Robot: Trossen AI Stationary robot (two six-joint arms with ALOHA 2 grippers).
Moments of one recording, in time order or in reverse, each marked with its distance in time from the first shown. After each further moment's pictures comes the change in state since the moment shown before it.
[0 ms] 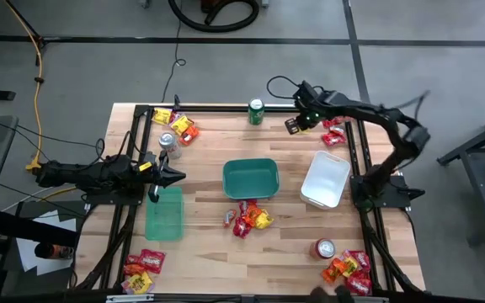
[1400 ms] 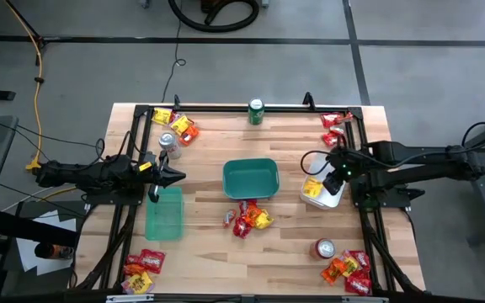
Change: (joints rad) left arm 0.000 0.000 0.000 0.000 0.000 0.000; right arm 0.661 -0.794 -0.447 -0.271 -0.017 0.386
